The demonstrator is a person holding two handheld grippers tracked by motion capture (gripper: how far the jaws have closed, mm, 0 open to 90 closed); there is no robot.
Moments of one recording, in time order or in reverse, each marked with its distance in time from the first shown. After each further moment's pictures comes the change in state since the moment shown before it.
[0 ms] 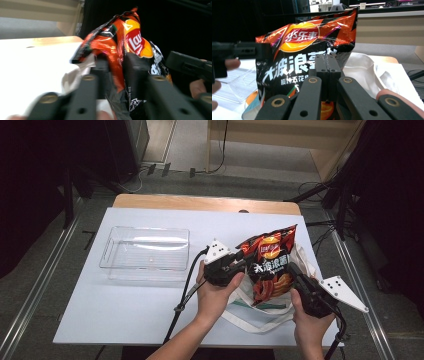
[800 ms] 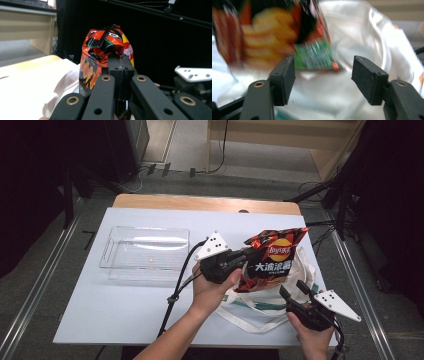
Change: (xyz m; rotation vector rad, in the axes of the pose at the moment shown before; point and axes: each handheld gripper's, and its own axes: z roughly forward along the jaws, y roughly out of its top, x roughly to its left) left arm -0.008 0.032 -0.022 -0.068 -0.199 0.135; right arm -0.019 -0.052 -0.012 0.173 -0.003 0.006
